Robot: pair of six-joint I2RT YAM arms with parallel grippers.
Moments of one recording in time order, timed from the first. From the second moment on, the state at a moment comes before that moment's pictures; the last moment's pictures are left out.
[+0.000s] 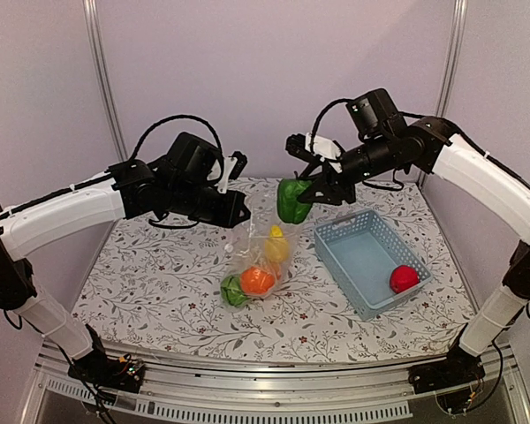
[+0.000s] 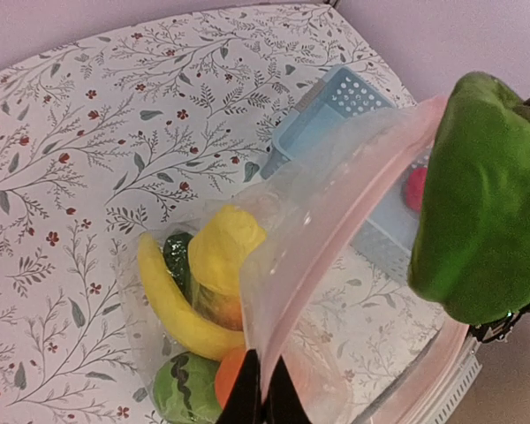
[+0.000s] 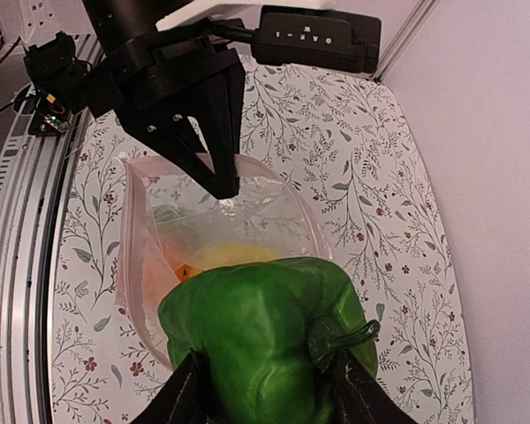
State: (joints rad) left arm -0.88 1.52 1.40 -0.59 -0.01 -0.41; right arm 0.75 1.62 1.78 -0.85 -0.40 -0.67
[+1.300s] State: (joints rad) left arm -0.87 1.63 1.60 -0.69 0.01 -0.35; right arm 0.44 1.40 1.55 -0.73 -0.30 -0.51
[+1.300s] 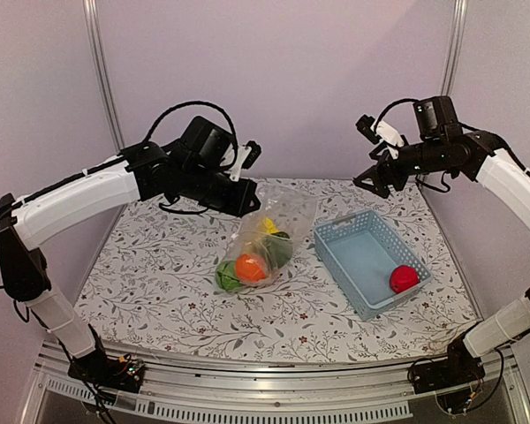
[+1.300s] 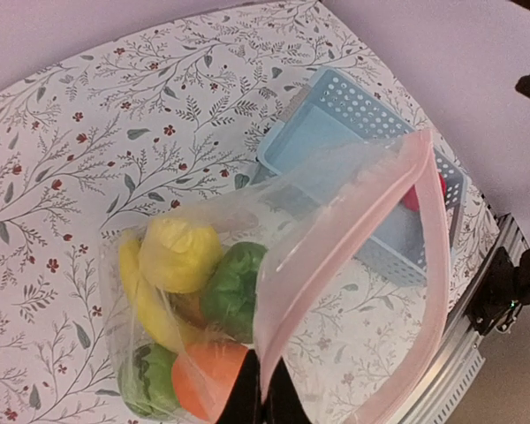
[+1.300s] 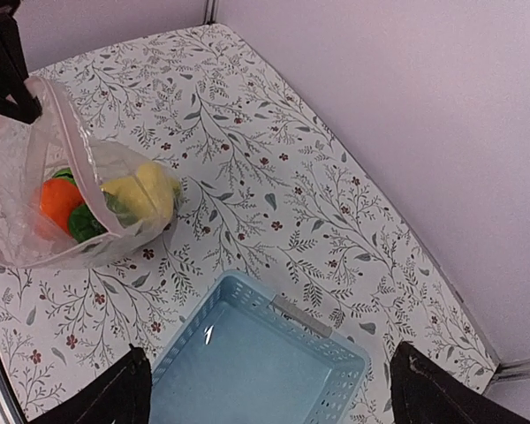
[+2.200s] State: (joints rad) left arm -0.87 1.61 1.57 -0.66 0.01 -0.35; right arm 0.29 1.36 1.19 -0.82 -0.21 -0.55
